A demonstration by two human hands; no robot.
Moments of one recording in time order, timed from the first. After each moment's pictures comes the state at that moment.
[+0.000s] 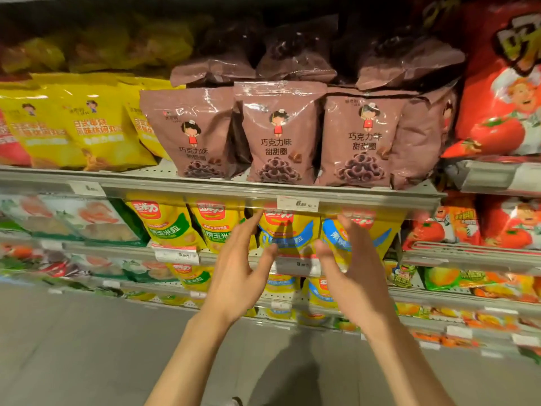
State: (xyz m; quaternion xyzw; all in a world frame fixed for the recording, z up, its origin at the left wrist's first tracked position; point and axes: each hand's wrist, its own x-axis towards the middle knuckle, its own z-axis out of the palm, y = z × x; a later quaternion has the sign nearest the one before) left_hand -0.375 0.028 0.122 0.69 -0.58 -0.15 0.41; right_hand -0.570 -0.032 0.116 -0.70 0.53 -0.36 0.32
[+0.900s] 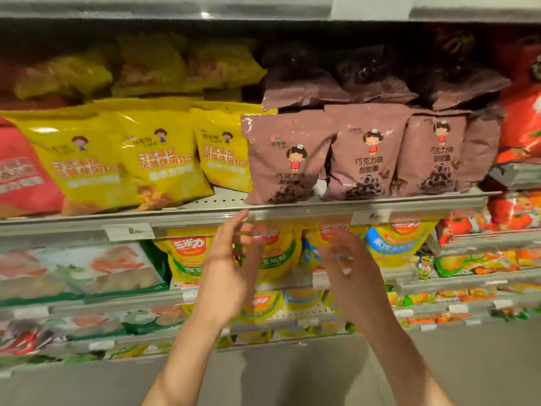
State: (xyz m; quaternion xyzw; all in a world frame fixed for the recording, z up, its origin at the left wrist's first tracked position) left_hand -0.162 0.026 0.136 0.59 -0.57 -0.22 0.53; right_hand -0.374 0.008 0.120 -0.61 0.61 -0.42 0.29
